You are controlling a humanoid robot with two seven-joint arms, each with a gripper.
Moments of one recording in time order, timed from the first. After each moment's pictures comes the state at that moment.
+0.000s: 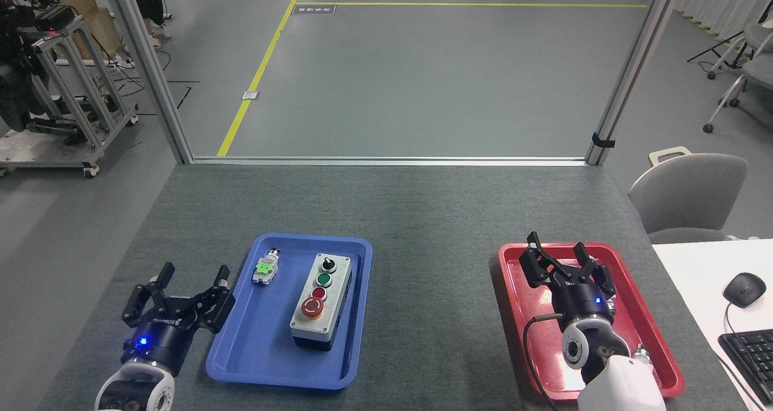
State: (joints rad) left arm -0.11 0.24 0.03 -1.44 -1.24 -0.16 0.10; right arm -0.33 -0.06 -0.07 -1.16 1.15 -0.11 -0.03
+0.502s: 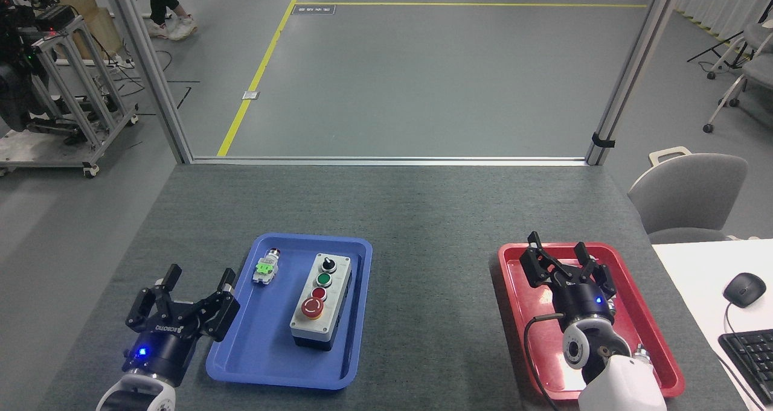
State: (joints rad) left arm -0.05 0.23 0.04 -1.53 -1.17 -0.23 0.13; right arm -0.33 -0.06 -0.07 -1.16 1.15 -0.11 -0.03
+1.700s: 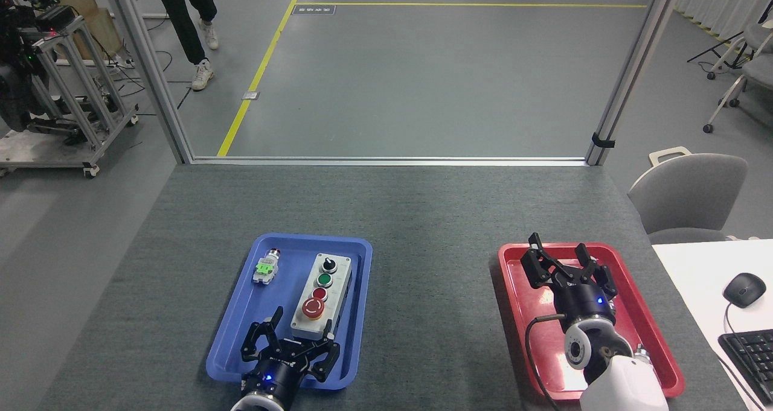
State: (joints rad) left arm -0.14 0.00 -0.19 -1.16 -1.57 -0.03 0.15; right arm -0.33 -0.07 -0.07 -1.16 1.15 -0.11 -0.03
